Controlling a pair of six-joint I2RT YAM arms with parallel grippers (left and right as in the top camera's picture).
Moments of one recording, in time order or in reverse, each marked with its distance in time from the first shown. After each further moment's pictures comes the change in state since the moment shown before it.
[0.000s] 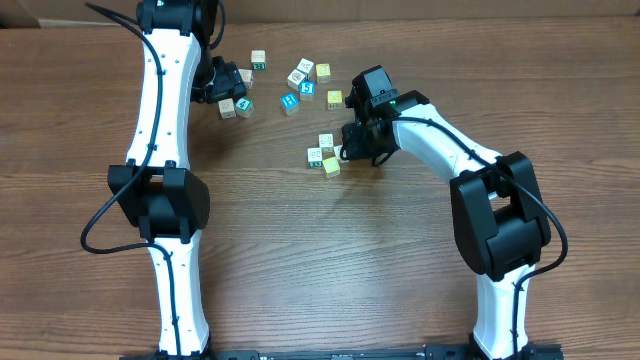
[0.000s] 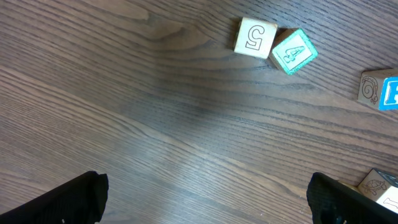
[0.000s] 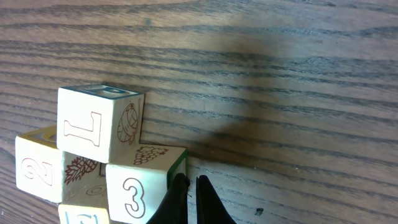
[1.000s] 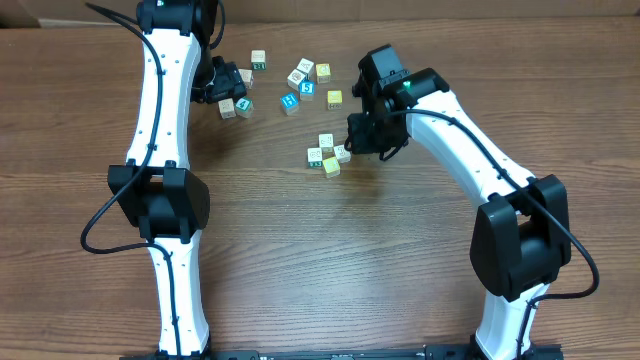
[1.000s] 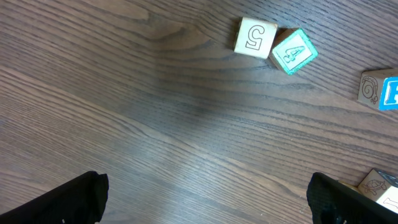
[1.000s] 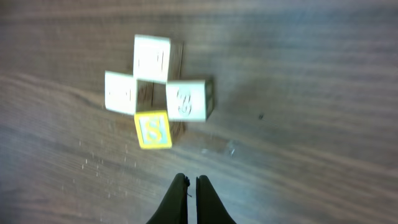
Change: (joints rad) left arm 0.000 0.000 0.000 0.000 0.000 0.000; right arm 0.009 -0.125 0.113 -0.310 -0.030 0.045
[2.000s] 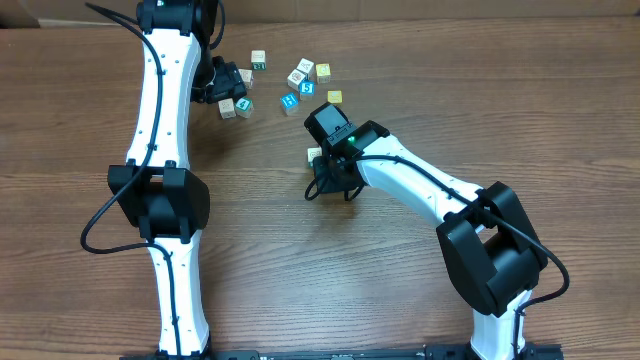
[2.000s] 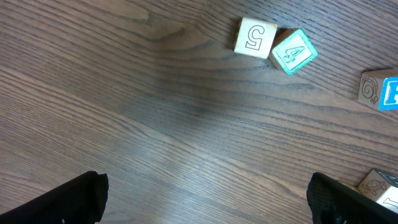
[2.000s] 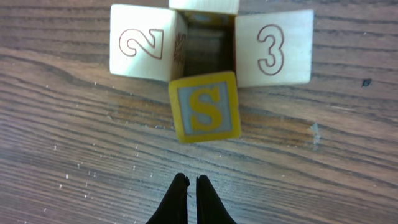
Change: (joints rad) left arm 0.000 0.000 0.000 0.000 0.000 0.000; right arm 0.222 0.000 -0.213 0.221 0.200 0.214
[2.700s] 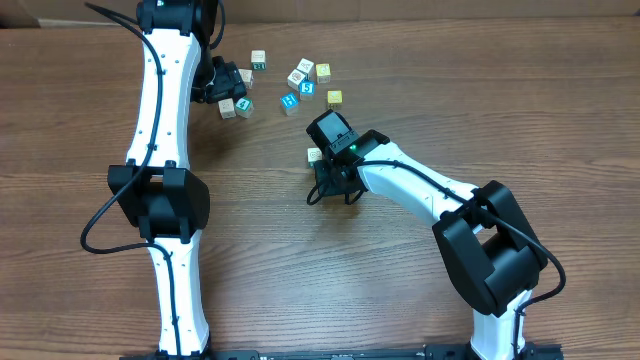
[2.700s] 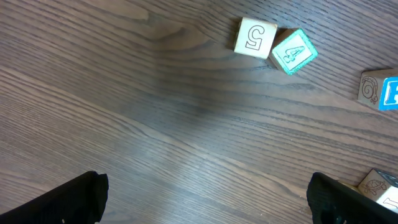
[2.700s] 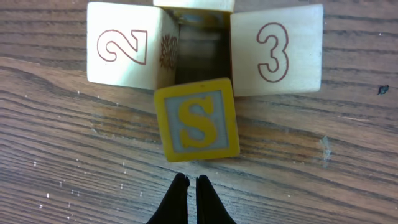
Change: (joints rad) left arm 0.000 0.000 0.000 0.000 0.000 0.000; right arm 0.000 0.000 -0.077 0.112 0.011 0.008
